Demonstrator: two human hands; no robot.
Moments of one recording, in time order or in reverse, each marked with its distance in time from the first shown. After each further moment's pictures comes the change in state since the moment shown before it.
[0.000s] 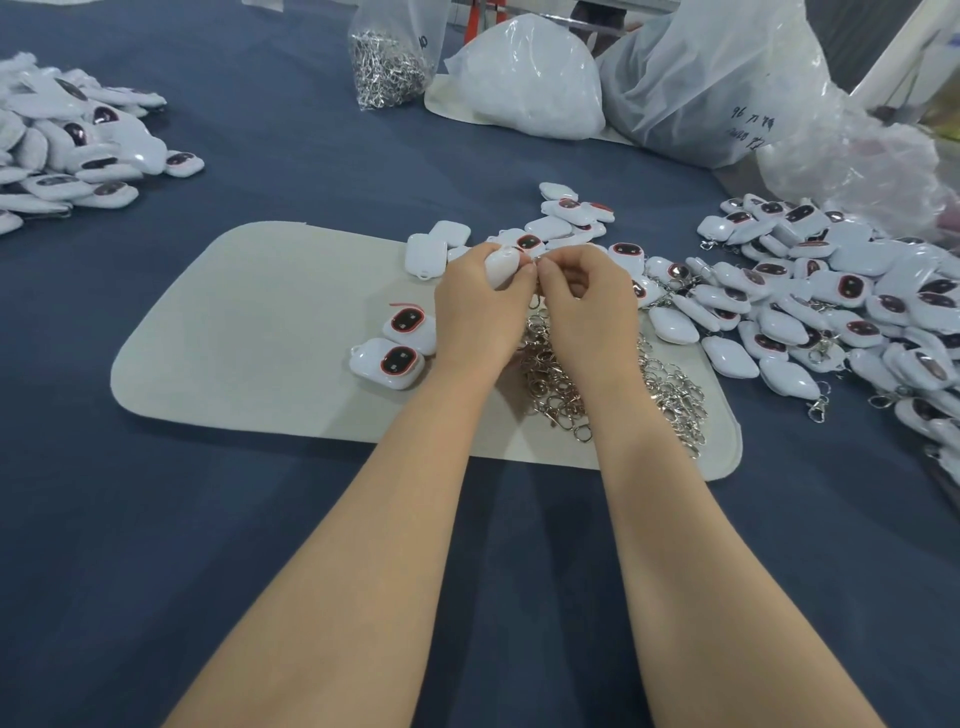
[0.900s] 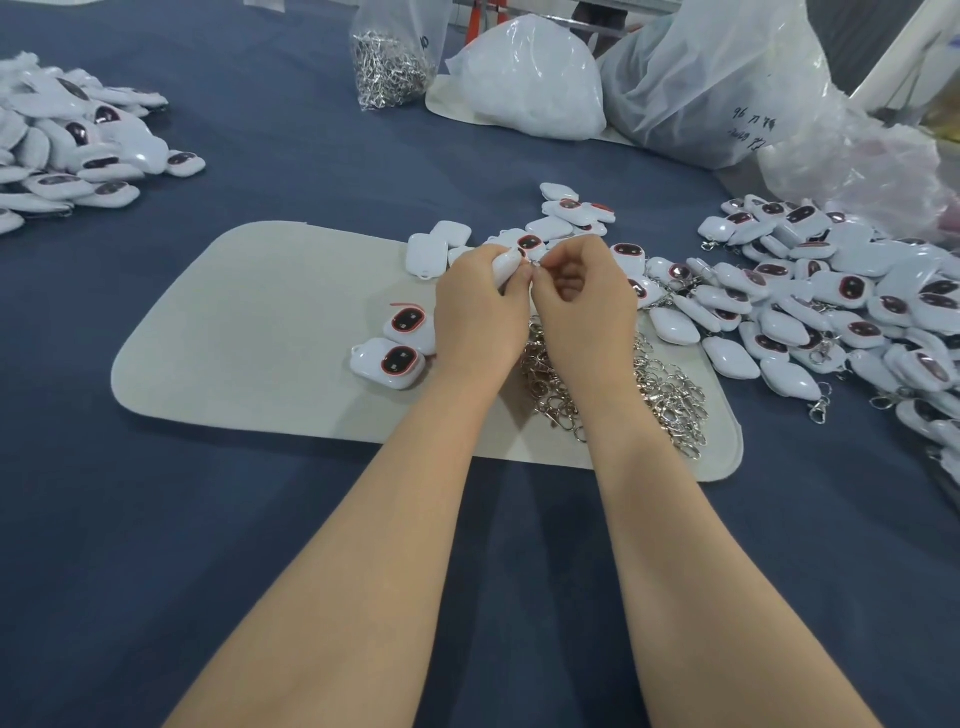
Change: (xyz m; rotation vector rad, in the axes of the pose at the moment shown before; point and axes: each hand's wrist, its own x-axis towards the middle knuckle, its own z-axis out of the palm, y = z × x) left_hand -0.001 -0.004 0.001 0.181 0.016 0.076; right_hand -0.006 -0.003 0.001 -0.020 0.039 -0.091
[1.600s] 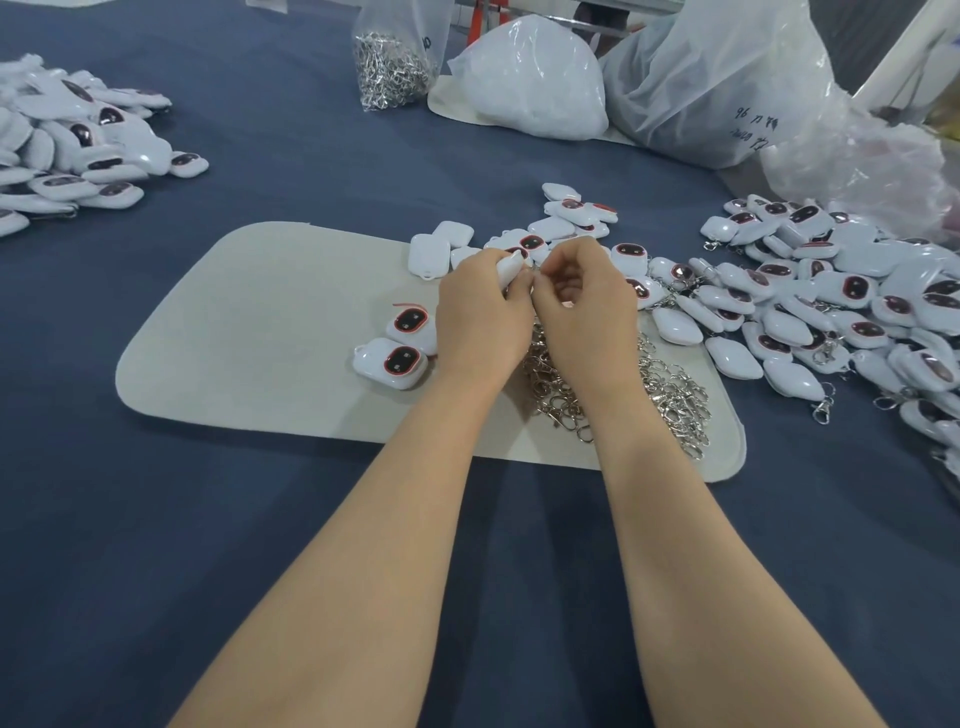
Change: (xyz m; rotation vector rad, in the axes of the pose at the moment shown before) left_hand 0.002 -0.002 0.000 0.094 -0.006 0.011; right_hand -0.001 0.001 -0.002 -0.037 -0.063 -0.054
